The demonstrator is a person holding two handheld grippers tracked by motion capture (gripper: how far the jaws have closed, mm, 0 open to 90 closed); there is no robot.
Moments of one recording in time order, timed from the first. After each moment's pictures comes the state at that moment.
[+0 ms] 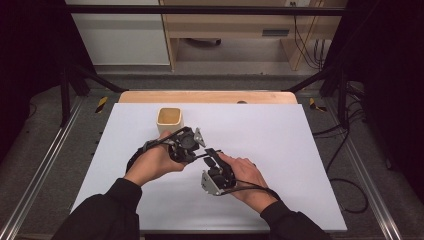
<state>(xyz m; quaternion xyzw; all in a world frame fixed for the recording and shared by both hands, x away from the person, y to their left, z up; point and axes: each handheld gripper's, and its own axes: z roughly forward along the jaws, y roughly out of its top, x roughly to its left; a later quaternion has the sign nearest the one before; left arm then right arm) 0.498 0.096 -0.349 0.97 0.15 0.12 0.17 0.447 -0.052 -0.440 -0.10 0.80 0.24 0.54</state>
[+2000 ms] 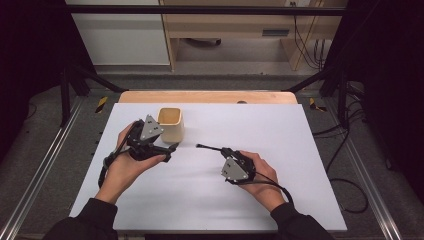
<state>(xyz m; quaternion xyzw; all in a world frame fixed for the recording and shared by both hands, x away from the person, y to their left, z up) 0.482 0.190 -0.340 0.83 0.28 0.29 0.39 0.466 -0.105 -0.445 0.06 0.82 0.33 0.47</state>
